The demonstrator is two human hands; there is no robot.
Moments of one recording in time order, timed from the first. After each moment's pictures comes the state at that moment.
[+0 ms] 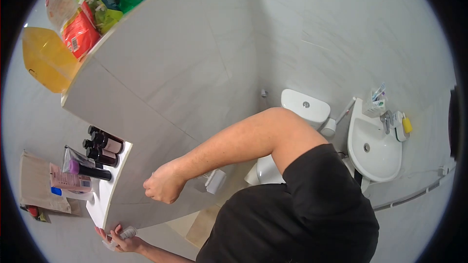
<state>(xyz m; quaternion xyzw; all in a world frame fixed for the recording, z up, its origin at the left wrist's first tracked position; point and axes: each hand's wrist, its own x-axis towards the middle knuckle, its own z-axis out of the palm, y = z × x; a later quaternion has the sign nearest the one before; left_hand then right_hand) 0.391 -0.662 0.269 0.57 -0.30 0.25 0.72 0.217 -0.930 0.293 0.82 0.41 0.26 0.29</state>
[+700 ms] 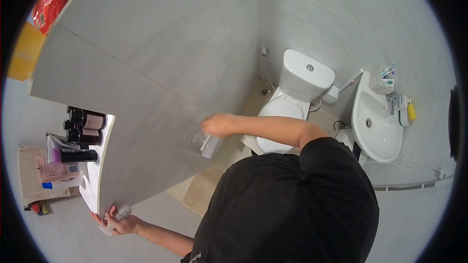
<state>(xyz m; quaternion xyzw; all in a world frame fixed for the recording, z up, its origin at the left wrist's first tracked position) 0.401 -0.657 0.267 0.59 -0.32 0.26 0.70 0.132 -0.990 0.042 0.97 -0.04 0.11 -0.22</state>
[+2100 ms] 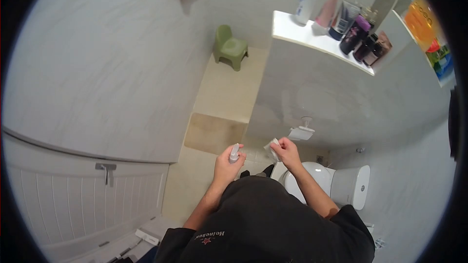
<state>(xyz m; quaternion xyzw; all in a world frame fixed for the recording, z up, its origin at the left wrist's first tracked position) 0.182 -0.473 0.147 0.70 0.02 -0.17 0.70 0.156 -0.718 0.100 0.73 -0.19 -0.02 -0.66</state>
